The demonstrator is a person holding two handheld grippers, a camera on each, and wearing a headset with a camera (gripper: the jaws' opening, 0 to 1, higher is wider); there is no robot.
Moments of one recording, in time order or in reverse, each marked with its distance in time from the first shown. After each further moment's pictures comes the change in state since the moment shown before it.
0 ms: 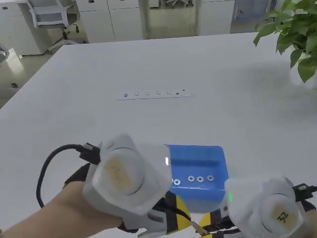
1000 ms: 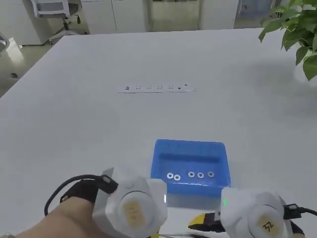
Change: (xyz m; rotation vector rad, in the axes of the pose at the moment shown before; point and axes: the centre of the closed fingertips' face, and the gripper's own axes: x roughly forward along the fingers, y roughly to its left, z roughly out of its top) left arm 0.023 0.010 -0.094 0.034 0.287 0.046; right arm 0.017 -0.001 -0.010 0.220 -0.084 -0.067
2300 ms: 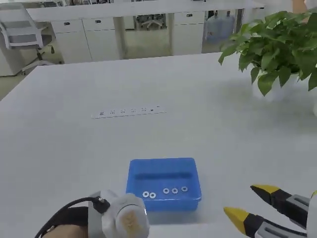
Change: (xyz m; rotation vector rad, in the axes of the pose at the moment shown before) left arm 0.017 0.002 -0.025 -0.151 0.197 0.051; right arm -0.166 -0.060 0.002 0.357 -0.342 -0.702
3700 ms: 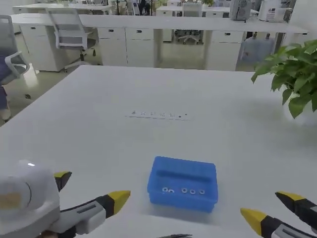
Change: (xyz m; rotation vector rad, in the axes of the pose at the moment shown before) left arm -0.170 0.054 -0.043 -0.931 -0.918 0.678; right arm -0.007 -0.005 0.010 0.022 -0.022 0.005
